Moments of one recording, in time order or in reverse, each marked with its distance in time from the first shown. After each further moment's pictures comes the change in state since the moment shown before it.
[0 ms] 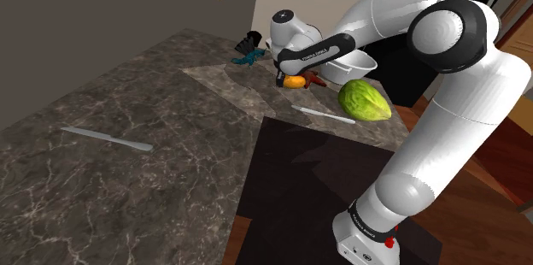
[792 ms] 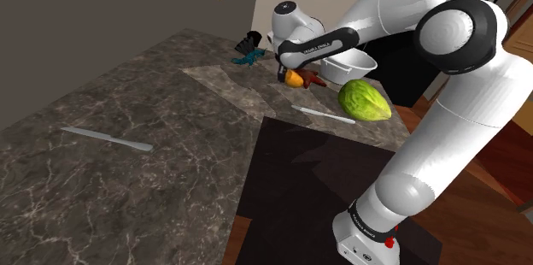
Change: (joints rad) arm 0.001 -0.034 0.005 0.022 0.030 -0.049 -0.041
